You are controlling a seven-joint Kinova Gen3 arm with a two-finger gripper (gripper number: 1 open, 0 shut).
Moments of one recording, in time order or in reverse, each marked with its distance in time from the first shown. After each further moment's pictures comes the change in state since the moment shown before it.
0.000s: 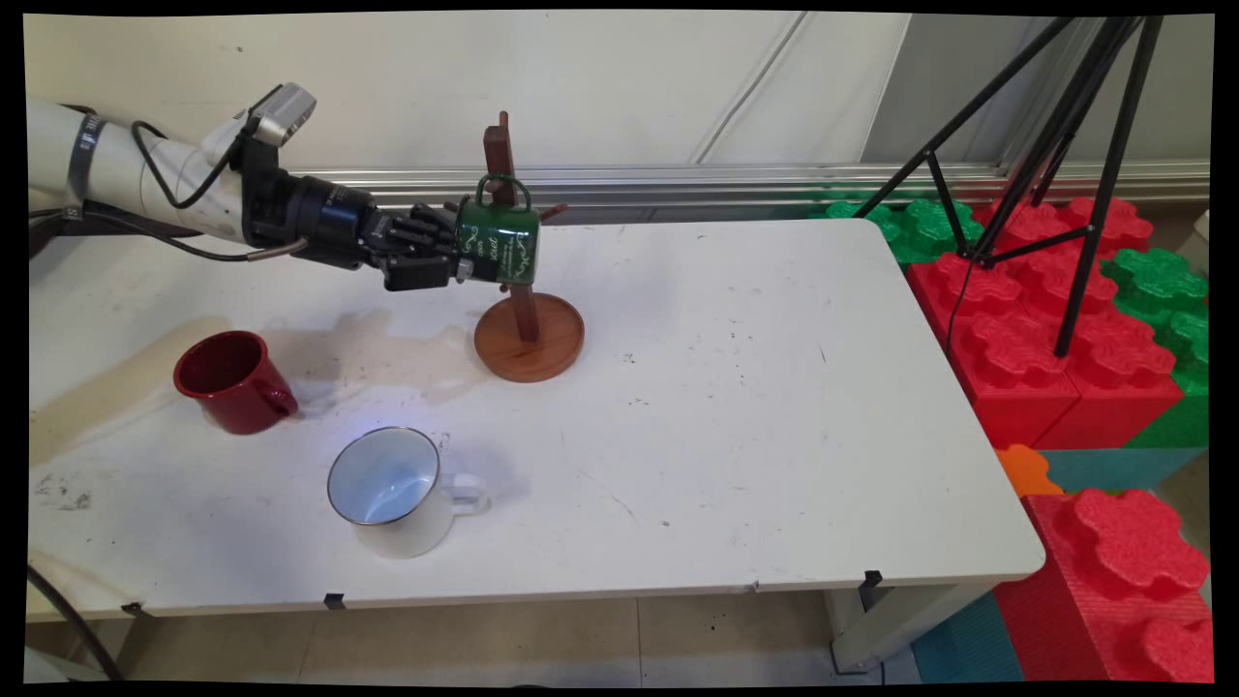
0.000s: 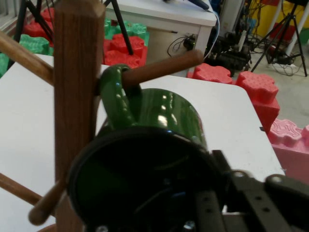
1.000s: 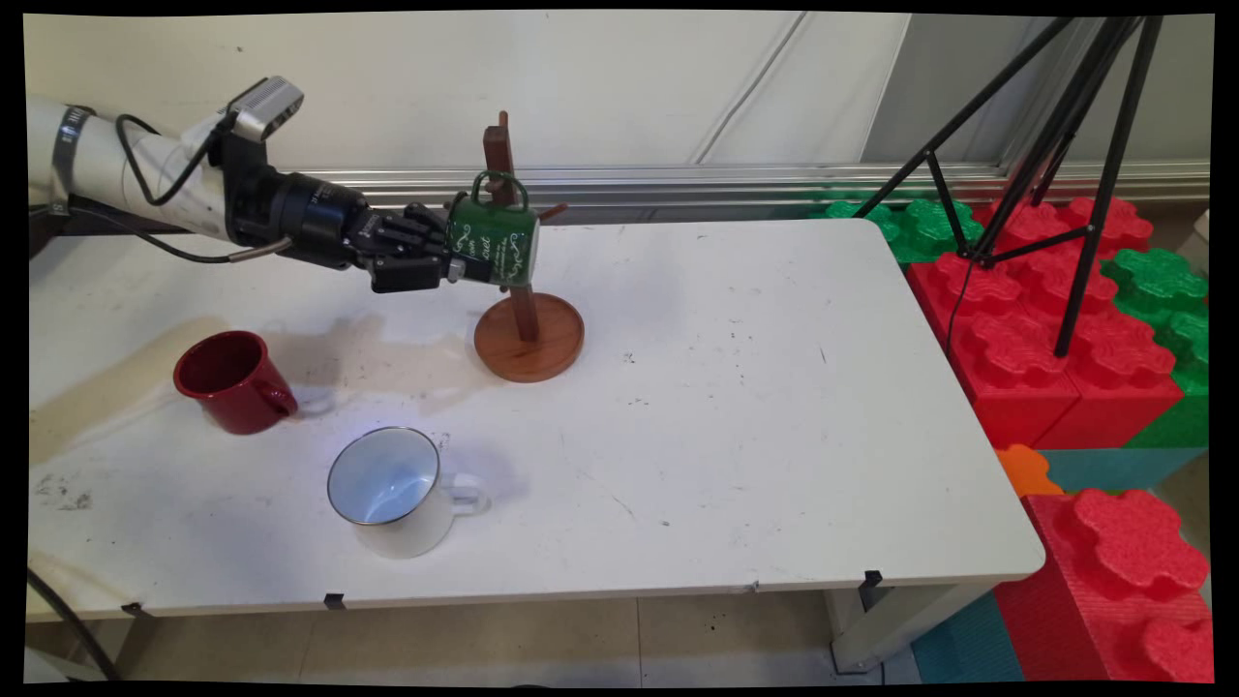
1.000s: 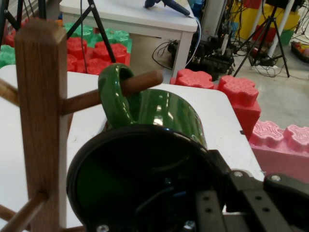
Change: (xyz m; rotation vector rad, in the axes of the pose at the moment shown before) arm 0.007 0.009 -0.006 -0.046 0.012 0.023
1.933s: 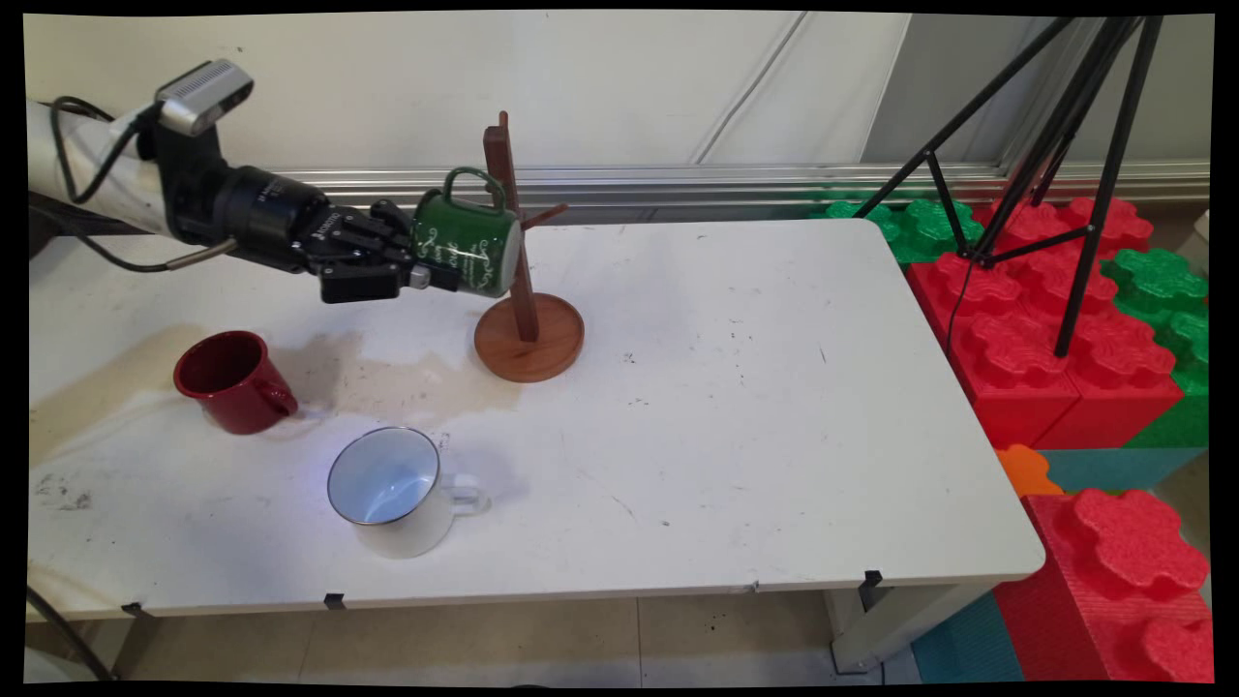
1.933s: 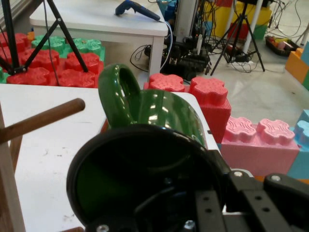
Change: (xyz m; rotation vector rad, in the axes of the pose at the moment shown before) arm 0.015 0.031 -0.022 -0.062 0.001 0.061
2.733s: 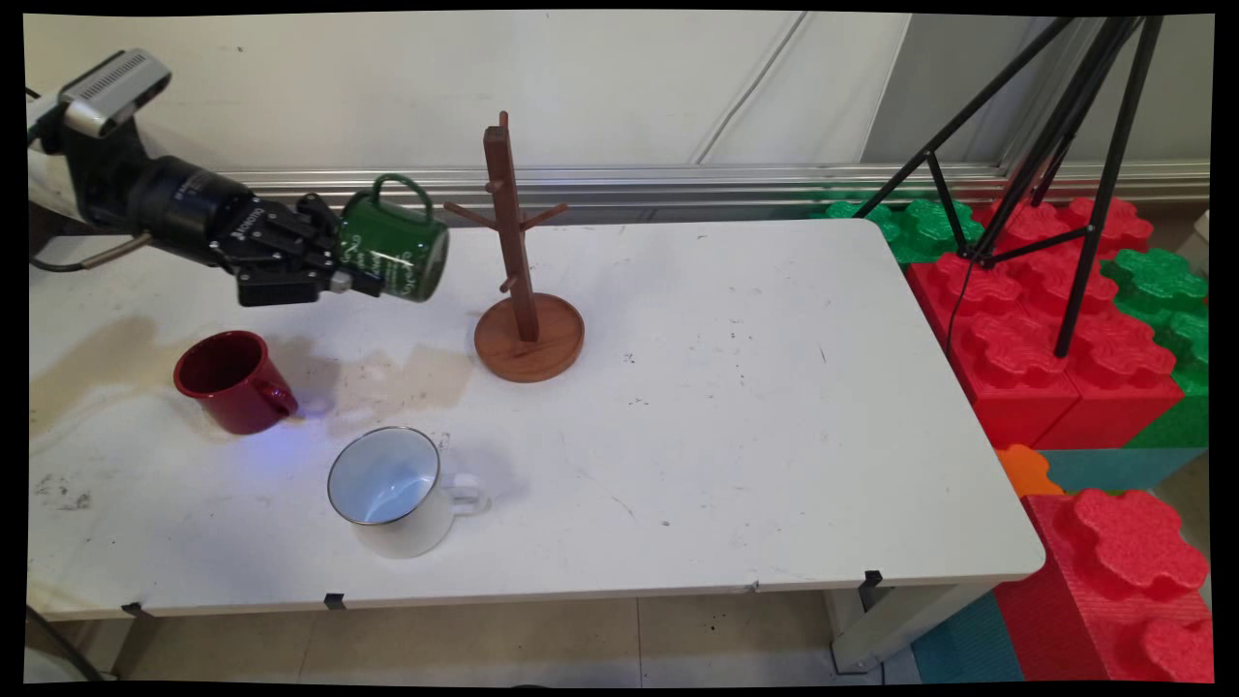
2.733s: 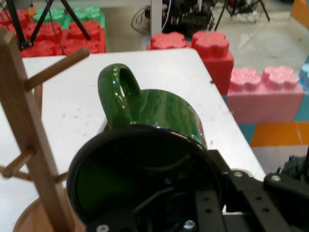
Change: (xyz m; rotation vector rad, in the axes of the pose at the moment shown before) arm 0.000 0.004 -0.062 0.009 -0.117 0.109
